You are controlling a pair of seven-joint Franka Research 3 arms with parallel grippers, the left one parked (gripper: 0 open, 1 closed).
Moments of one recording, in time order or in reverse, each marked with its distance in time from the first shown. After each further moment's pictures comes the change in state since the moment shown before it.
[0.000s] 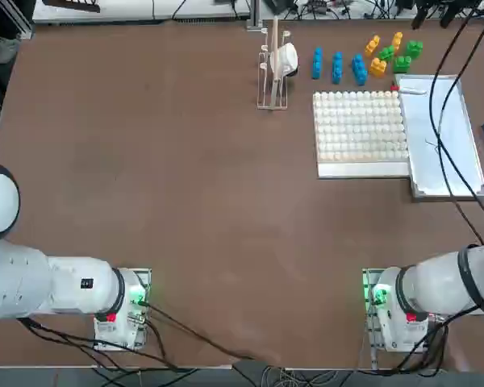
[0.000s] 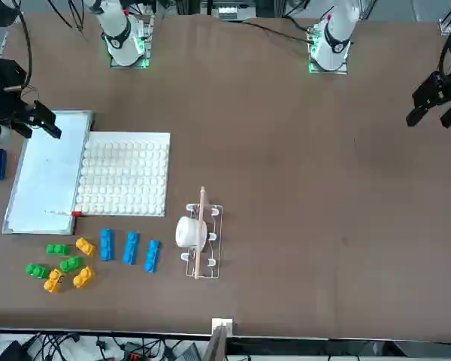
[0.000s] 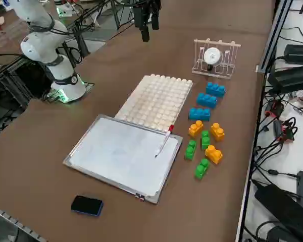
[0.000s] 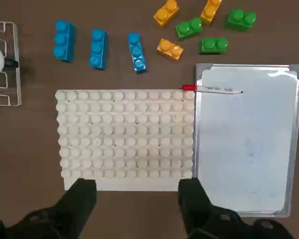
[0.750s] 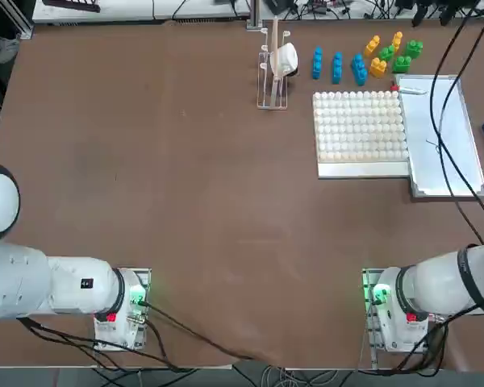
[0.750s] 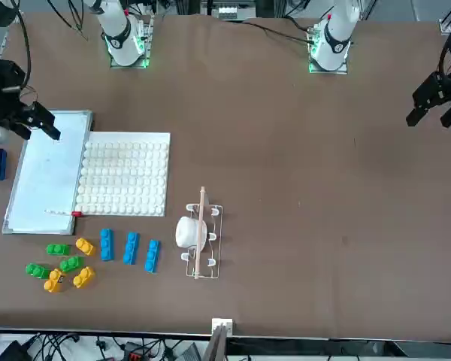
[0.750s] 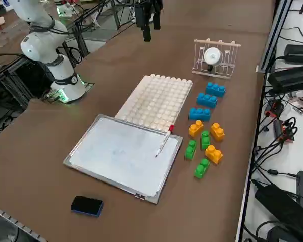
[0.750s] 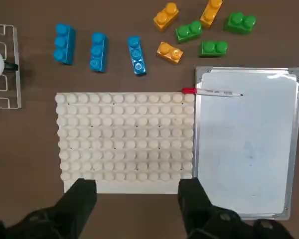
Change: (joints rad) arm 0.000 0.033 0.000 0.024 0.000 0.003 0.000
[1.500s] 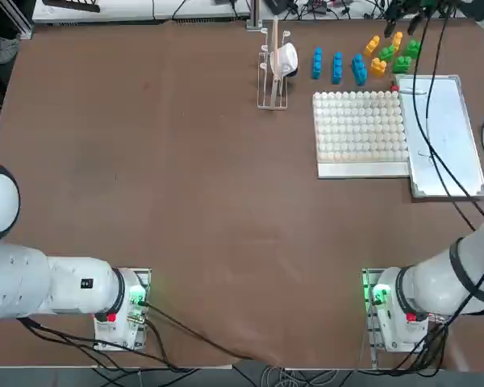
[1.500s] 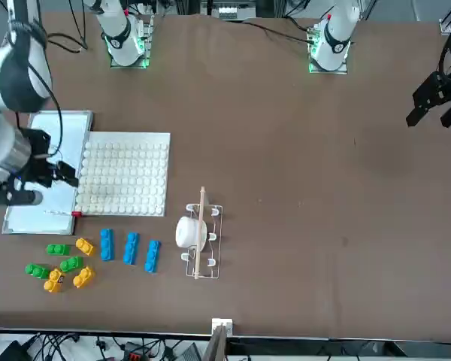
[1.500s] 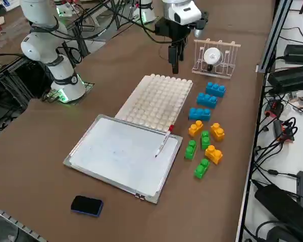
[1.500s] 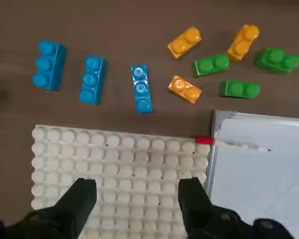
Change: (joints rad) arm 0.009 0.313 0.001 0.087 0.027 0.255 -0.117
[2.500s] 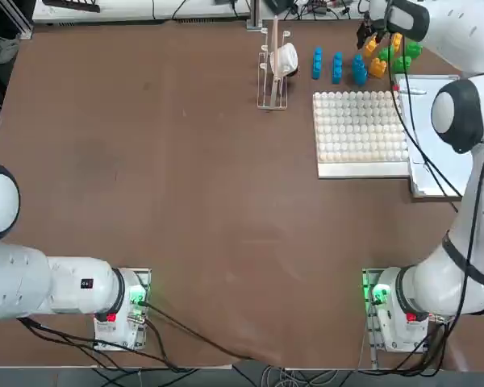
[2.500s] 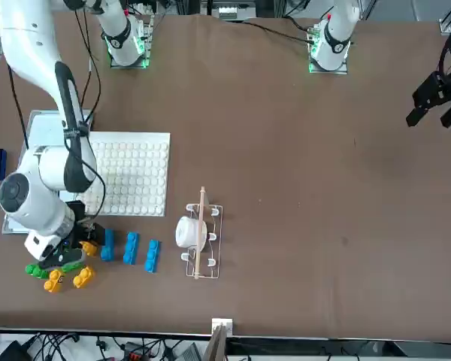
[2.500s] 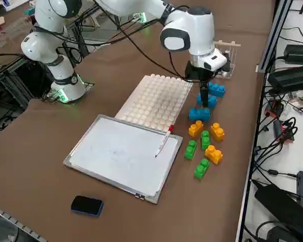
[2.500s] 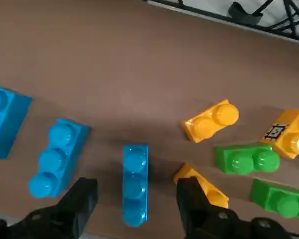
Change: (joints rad) arm 0.009 0.404 -0.001 0.208 0.016 0.317 -0.105
